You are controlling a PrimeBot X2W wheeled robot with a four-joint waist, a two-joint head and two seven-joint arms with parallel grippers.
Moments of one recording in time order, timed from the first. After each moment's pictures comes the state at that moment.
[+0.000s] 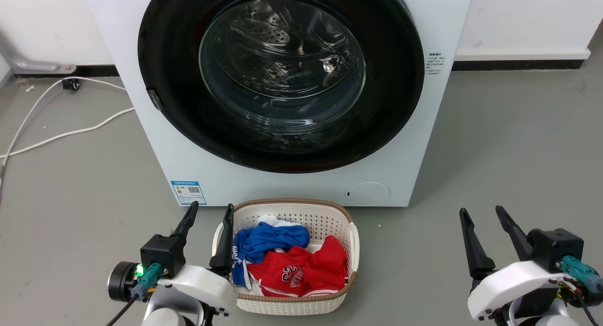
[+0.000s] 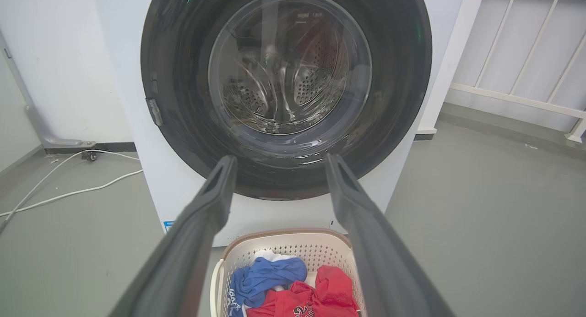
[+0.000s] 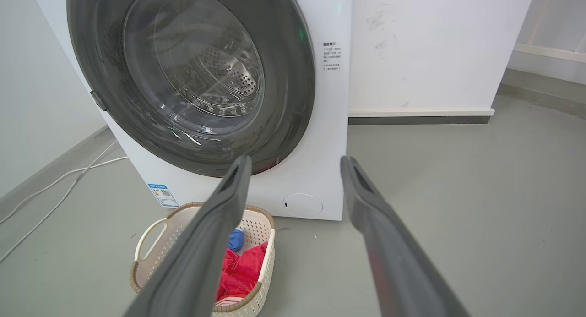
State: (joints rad) left arm -0.13 0.14 -0.20 0.26 -0.26 -0.02 -0.22; right arm -0.02 -0.05 -0.02 0.08 0.14 0.13 0.00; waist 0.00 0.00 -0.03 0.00
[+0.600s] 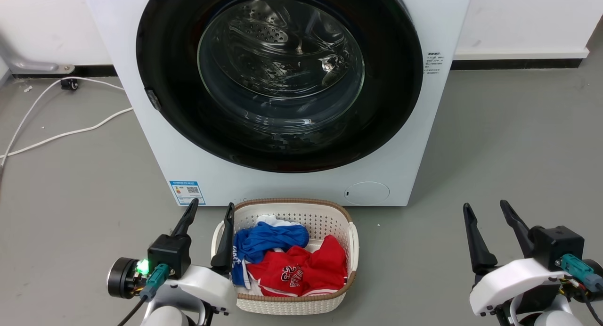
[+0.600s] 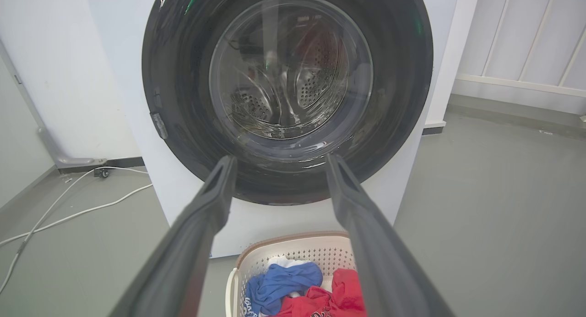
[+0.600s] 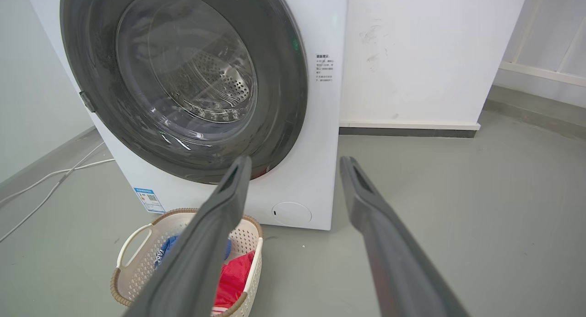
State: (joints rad) left arm -0.15 0.14 -0.20 0.29 -0.18 -0.01 -0.26; right arm -0.04 -0.05 -0.04 0.09 0.09 0.13 -0.03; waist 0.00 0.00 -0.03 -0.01
